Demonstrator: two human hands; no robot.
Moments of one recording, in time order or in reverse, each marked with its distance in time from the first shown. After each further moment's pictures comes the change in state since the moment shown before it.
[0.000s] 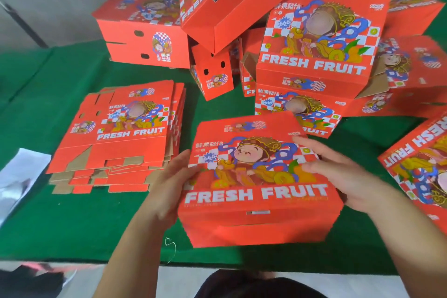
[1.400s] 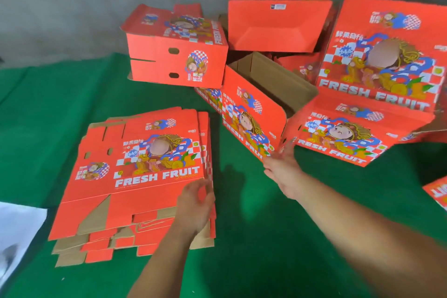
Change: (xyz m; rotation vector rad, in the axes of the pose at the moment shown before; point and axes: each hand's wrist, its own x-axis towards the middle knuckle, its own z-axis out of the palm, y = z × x) left_hand 0.155 0.026 -0.139 0.815 0.054 0.203; right_hand 0.223 -0.035 0.208 0.128 0.431 0.078
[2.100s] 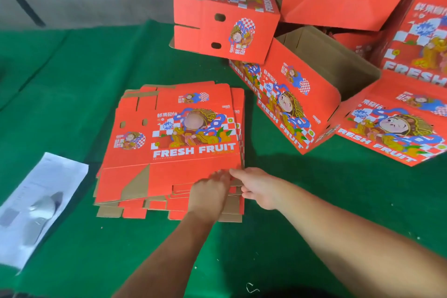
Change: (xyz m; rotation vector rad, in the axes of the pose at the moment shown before) left_hand 0.002 -0.070 -0.012 0.943 0.248 0.482; right_hand -0.030 0.063 0.128 -0.311 -0.435 0.290
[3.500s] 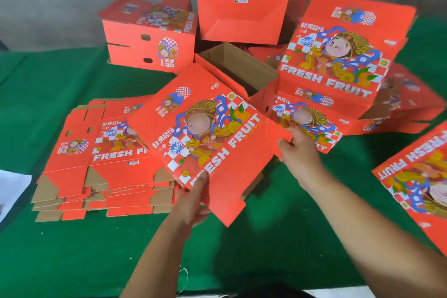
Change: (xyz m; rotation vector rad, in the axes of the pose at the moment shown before) left_hand -0.030 0.169 -0.057 -1.621 -0.350 -0.850; right_hand -0.162 0.043 -0.238 -0.056 0.627 -0.638
